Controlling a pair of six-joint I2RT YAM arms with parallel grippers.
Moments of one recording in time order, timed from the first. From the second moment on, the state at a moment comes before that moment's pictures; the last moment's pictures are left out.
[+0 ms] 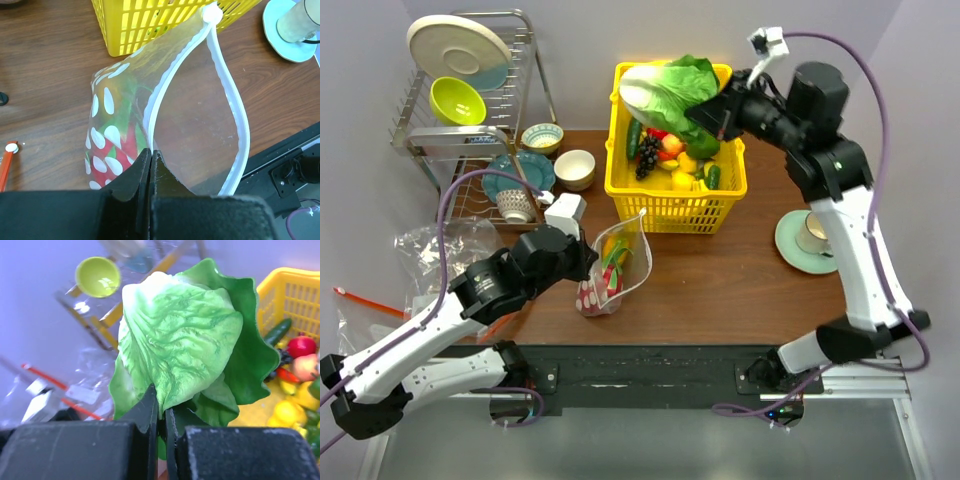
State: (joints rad) left arm -0.92 0.88 1.04 -0.71 -0.34 -0.55; right arm 0.39 1.48 2.00 -0.61 -0.42 0.34
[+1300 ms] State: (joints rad) left arm -0.92 0.90 1.04 -0.69 -0.33 -0.57; right arm 0.63 1.06 1.17 -0.67 -0.54 0.49
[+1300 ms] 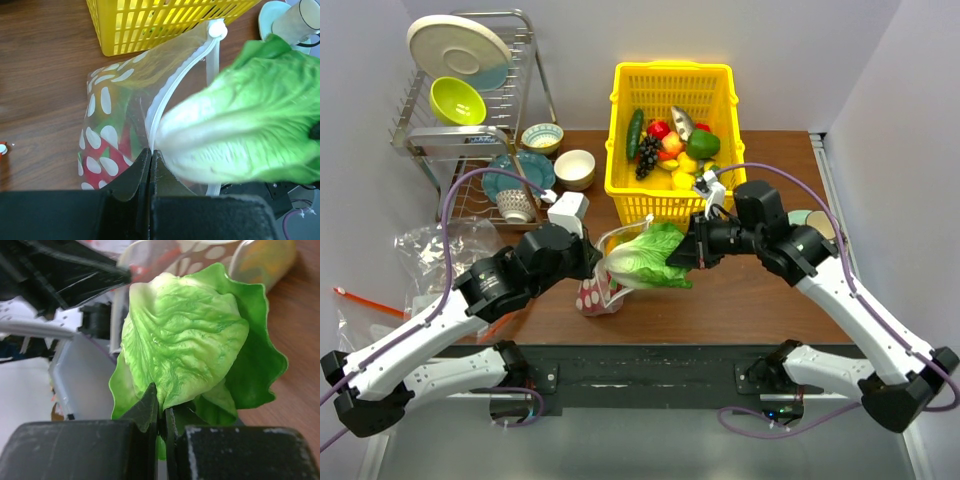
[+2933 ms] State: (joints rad) left arm -0.92 0.82 1.07 -0.71 -0.19 -0.60; right arm 0.91 1.43 1.48 -0.59 -0.32 0.46
